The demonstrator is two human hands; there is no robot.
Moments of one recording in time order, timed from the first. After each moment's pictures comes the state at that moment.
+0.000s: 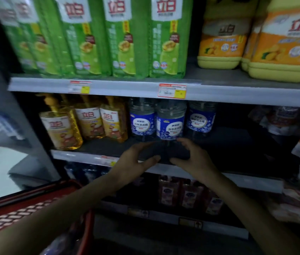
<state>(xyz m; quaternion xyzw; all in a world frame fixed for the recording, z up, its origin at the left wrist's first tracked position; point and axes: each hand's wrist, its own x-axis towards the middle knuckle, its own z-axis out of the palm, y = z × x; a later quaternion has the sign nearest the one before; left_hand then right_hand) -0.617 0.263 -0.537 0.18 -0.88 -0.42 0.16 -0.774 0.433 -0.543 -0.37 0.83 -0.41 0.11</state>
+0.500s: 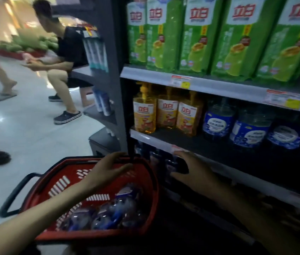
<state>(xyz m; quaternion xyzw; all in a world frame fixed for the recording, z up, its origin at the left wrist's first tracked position) -0.339 0.158 -0.552 0.40 -0.83 -0.35 0.17 -0.606 0.313 -0.538 -0.58 0.74 -0.27 0.18</state>
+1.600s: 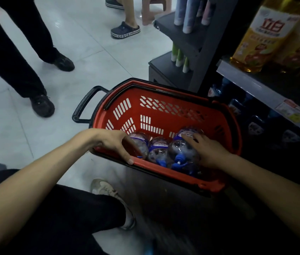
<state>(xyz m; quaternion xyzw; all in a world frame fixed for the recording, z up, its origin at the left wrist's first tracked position) -0.134 0.090 -0.676 0.42 -0.73 -0.50 -0.22 -0.485 0.175 -0.739 -0.78 0.58 0.20 0.11</state>
